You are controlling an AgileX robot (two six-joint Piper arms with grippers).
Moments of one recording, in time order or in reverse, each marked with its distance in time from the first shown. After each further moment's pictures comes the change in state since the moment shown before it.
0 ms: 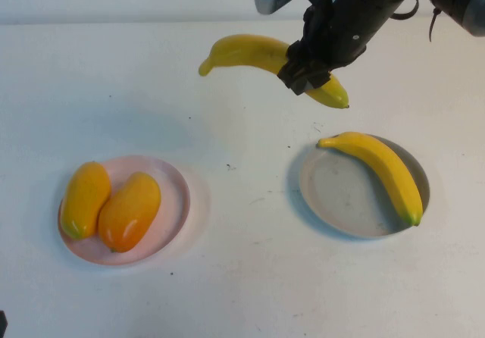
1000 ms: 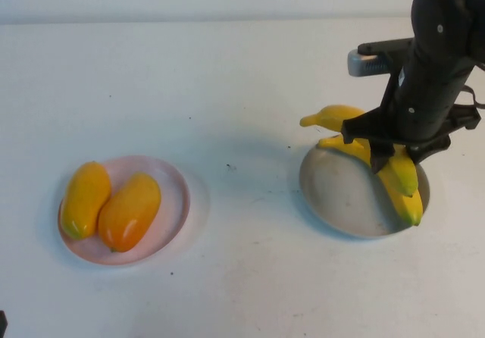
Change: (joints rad) right arm -0.070 -0.190 0.506 -0.124 0.003 0.631; left arm 0.000 0.000 0.000 0.001 0.000 0.000
